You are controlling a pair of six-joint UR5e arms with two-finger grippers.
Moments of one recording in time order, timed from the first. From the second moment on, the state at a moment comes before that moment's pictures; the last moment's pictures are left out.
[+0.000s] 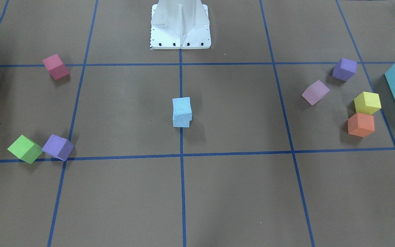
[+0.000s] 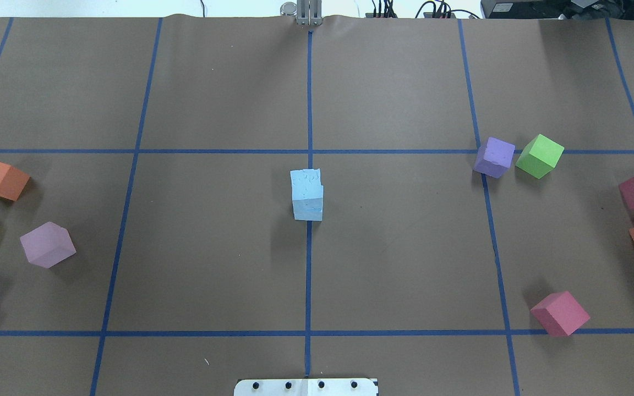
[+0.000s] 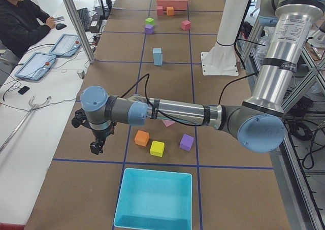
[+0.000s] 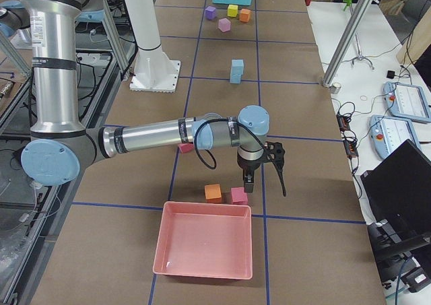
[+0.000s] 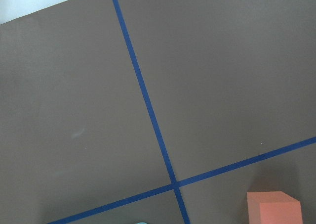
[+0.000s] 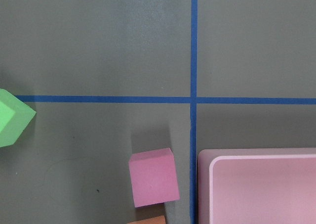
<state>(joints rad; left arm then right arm) -1.62 -1.83 -1.42 -1.63 -2.35 0.22 1.48 -1.59 1.78 -1.61 2.29 0.16</state>
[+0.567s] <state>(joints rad) -1.63 -1.79 -1.44 -1.61 -2.35 0.22 1.48 -1.58 1.78 -1.61 2.29 0.16</state>
